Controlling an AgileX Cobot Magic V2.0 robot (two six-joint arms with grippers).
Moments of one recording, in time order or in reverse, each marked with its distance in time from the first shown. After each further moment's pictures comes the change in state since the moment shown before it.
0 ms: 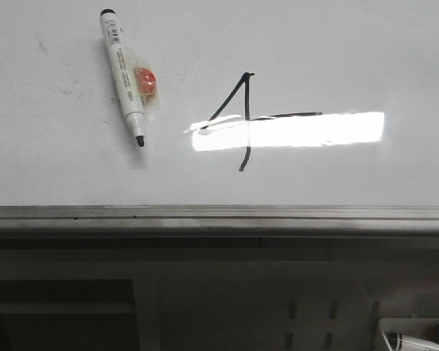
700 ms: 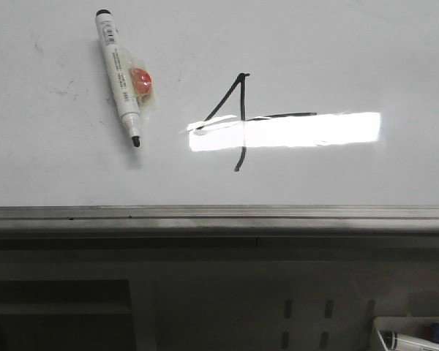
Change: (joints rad) left arm 0.000 0.000 0.000 0.000 0.000 0.001; right arm 0.126 0.000 -0.002 0.050 -0.210 -0.083
